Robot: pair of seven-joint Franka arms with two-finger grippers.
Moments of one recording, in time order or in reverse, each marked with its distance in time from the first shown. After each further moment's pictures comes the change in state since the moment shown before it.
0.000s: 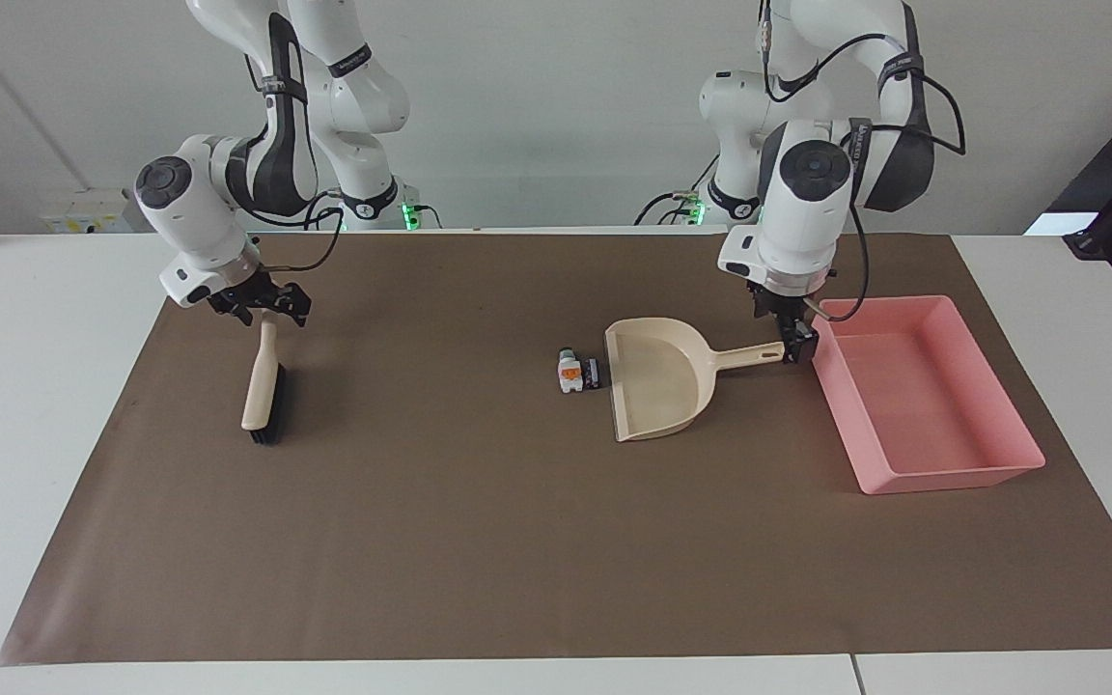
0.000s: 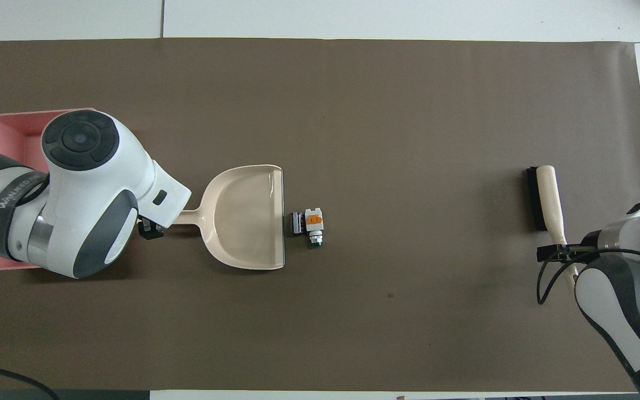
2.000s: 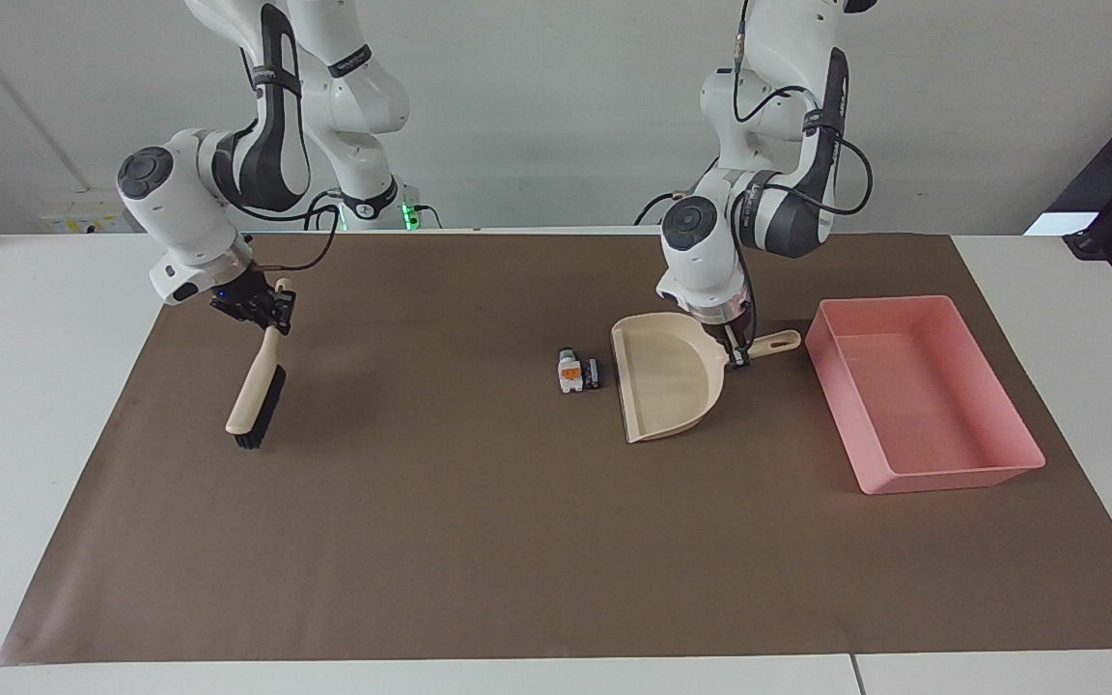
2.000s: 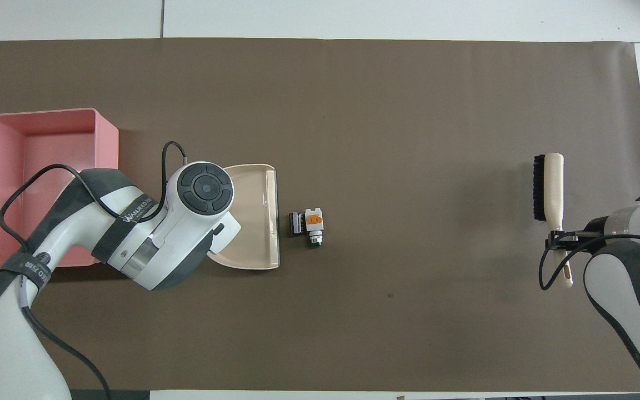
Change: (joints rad) left arm -0.136 0.086 0.004 -0.085 0.218 0.047 -0.078; right arm 0.043 0.007 0.014 0.108 0.083 -0.089 0.047
